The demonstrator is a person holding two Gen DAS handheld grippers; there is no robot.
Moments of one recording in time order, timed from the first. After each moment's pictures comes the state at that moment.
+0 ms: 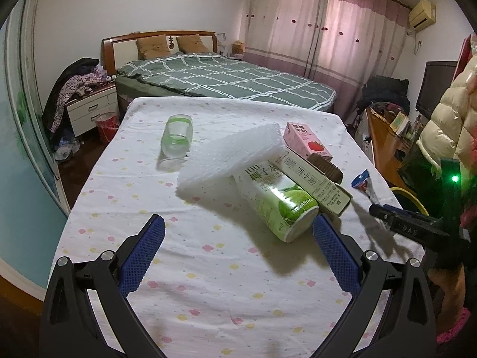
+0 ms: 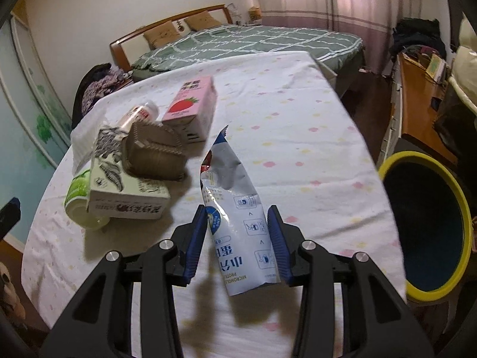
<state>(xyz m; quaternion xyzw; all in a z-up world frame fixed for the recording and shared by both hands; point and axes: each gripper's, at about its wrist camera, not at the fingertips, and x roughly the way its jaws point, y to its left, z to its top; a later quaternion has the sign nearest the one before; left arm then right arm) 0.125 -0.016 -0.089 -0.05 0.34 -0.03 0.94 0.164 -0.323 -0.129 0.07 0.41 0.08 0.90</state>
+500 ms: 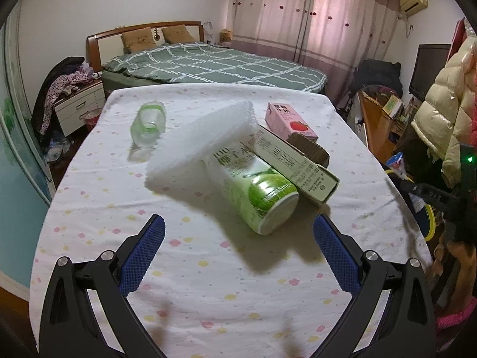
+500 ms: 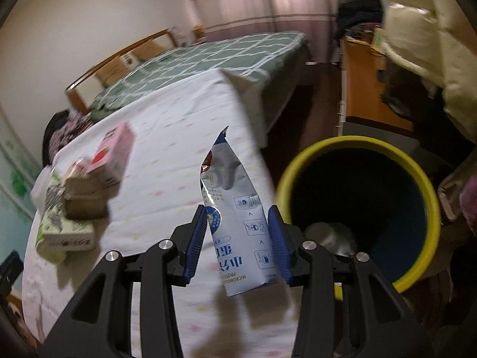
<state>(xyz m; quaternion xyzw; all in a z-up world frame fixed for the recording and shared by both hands) 0.142 -0.049 -0.108 -0.03 0.37 -0.06 0.93 0.150 -0.429 -0.129 0.15 0.38 -0.04 0.91</state>
